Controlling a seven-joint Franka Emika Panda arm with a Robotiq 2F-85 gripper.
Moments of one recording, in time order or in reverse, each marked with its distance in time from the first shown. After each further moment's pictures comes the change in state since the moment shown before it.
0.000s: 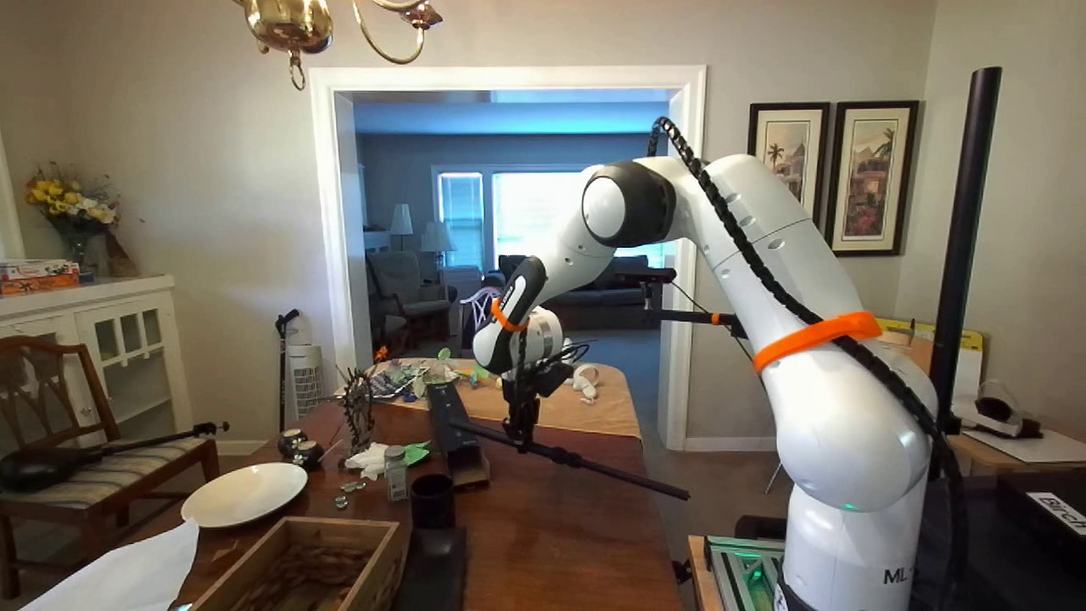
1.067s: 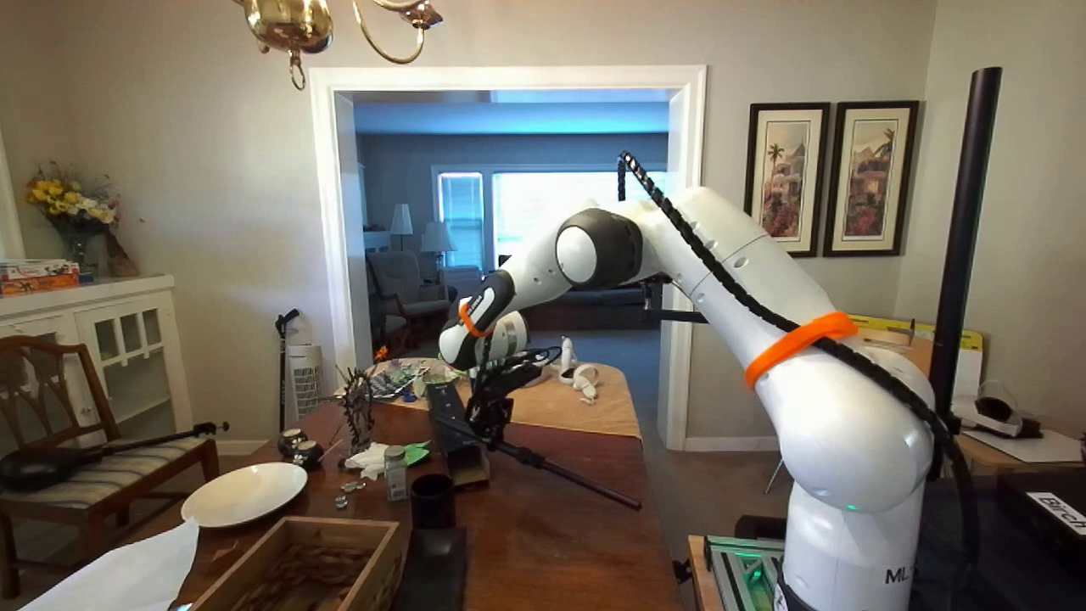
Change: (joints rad) arm 0.031 0.206 0.006 0.360 0.035 -0.192 0.217
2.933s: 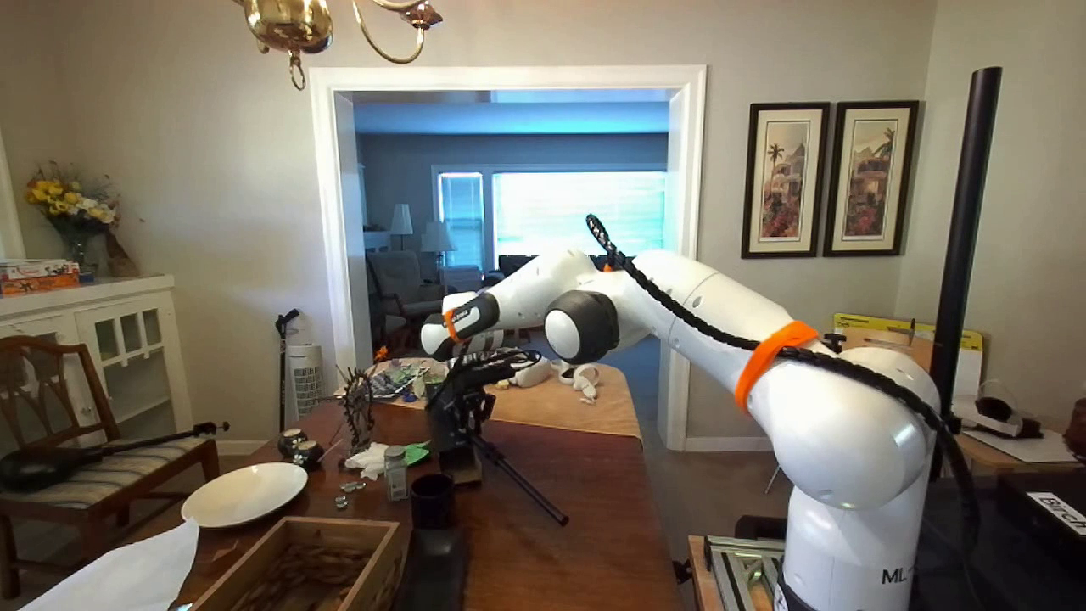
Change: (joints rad) arm -0.064 0.353 0.025 0.639 0.055 -0.290 0.313
